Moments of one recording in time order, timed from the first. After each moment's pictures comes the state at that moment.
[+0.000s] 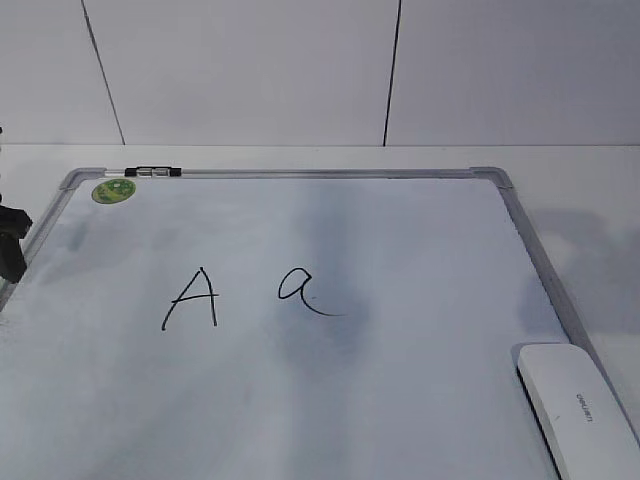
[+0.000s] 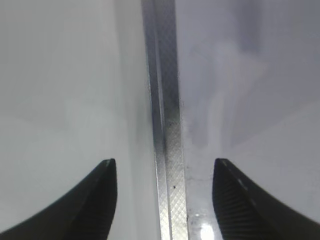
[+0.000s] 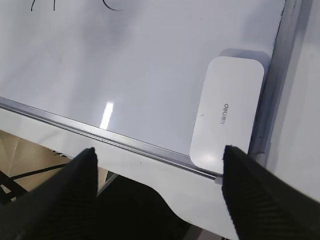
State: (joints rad) left arm 0.04 1.85 -1.18 -0.09 0.80 0.13; right arm 0.04 0.84 -0.83 0.40 1.21 -0.28
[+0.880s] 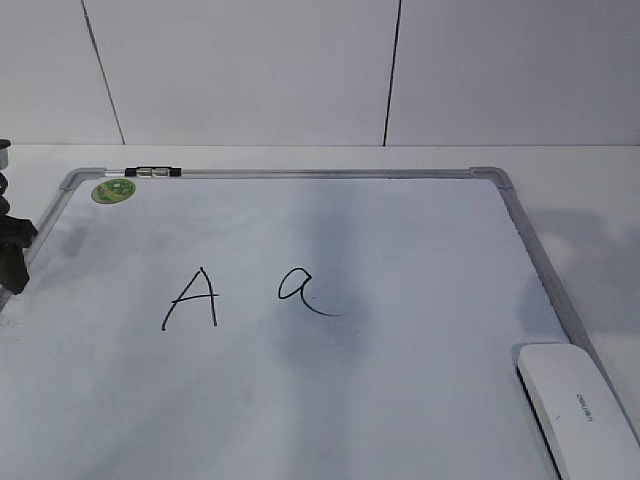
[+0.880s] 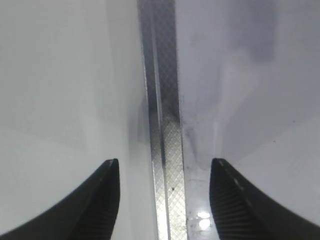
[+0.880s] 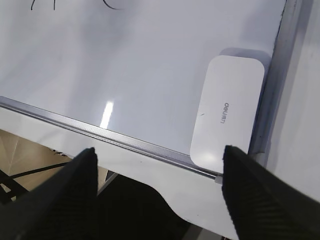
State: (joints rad) left arm 0.04 1.89 -1.20 -0.09 0.83 0.13; right arm 0.04 0.84 -0.83 0.40 1.21 -0.28
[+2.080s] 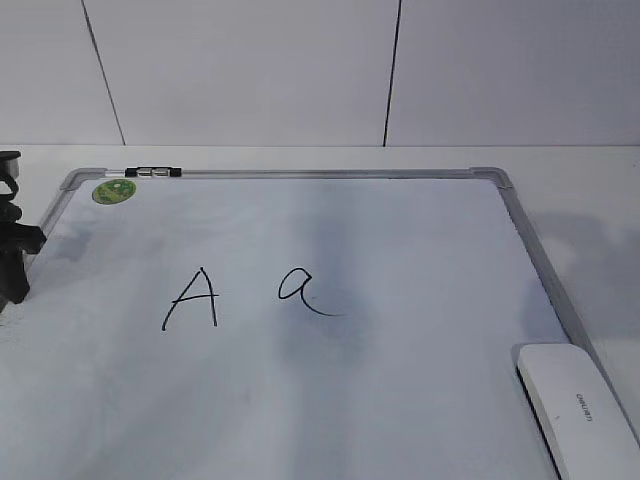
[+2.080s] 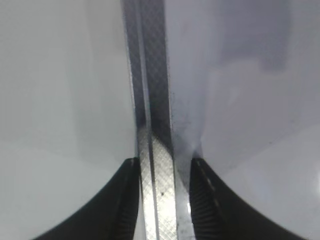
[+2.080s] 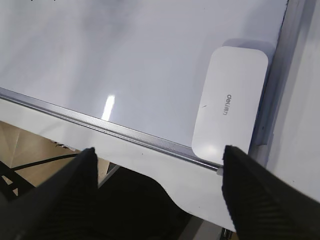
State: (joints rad) left arm 0.04 1.94 -1.22 -0.11 0.87 0.13; right arm 0.04 0.84 -0.83 0.40 1.23 -0.28
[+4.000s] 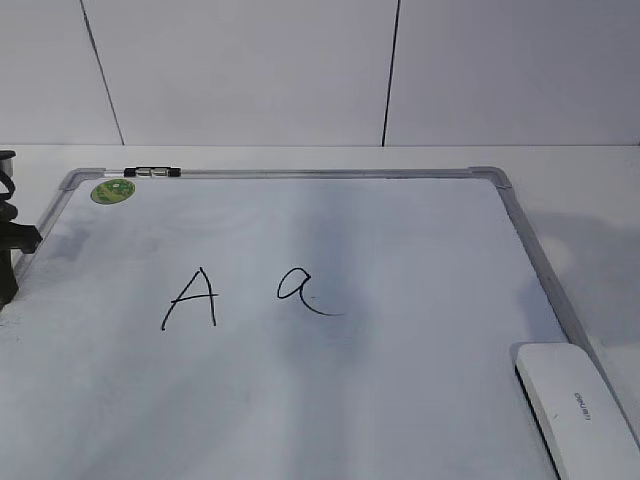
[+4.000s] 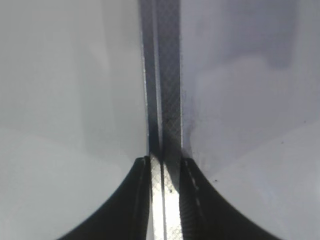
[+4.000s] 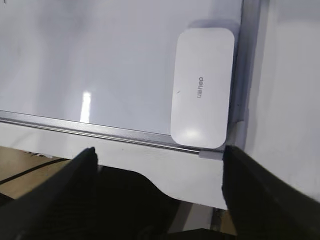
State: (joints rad) left arm 0.04 1.94 -1.22 -0.08 0.88 0.11; right arm 0.23 0.86 -0.86 0.20 1.22 0.05
